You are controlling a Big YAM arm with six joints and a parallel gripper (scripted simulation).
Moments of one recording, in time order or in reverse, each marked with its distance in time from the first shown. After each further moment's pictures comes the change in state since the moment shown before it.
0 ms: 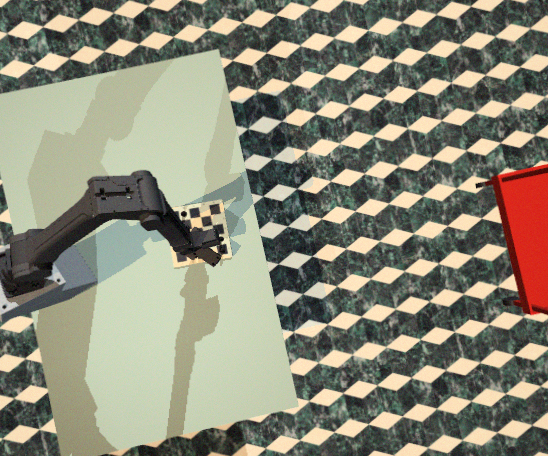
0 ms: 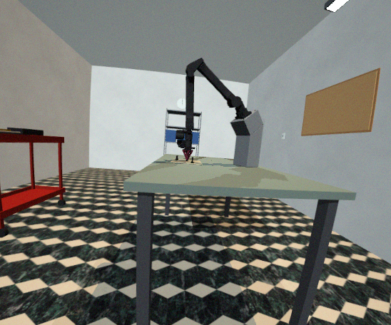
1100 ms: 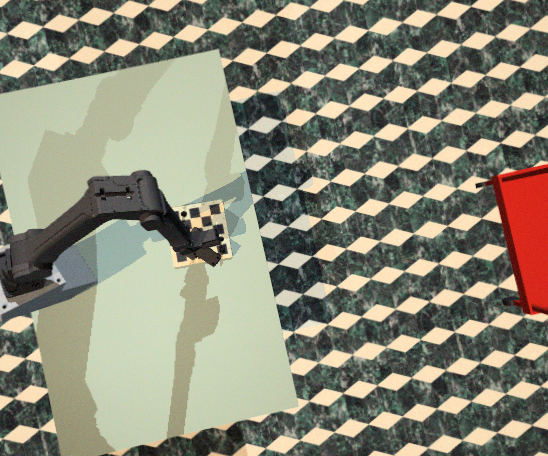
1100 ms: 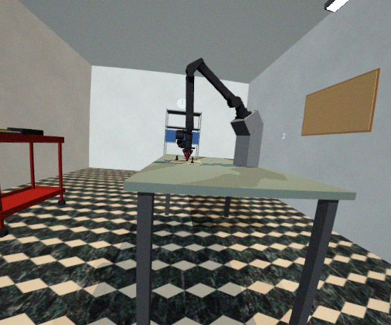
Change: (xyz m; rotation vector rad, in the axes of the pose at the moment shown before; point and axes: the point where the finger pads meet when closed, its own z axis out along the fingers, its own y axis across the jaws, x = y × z) arm 0.000 0.000 0.000 0.000 0.000 0.000
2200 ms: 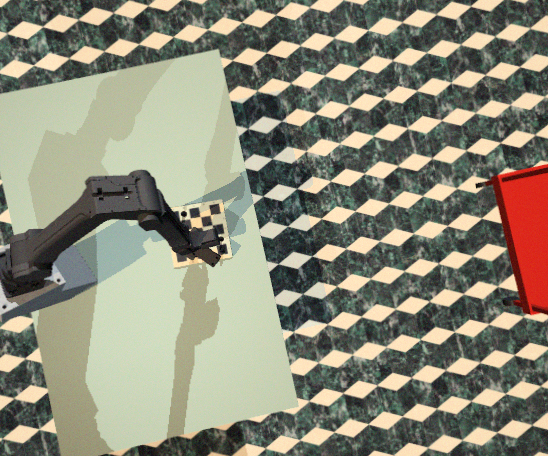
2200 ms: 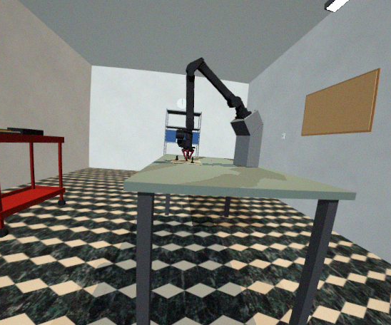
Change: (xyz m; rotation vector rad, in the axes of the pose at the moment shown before) arm 0.001 -0.001 -0.004 -0.001 0.002 -0.002
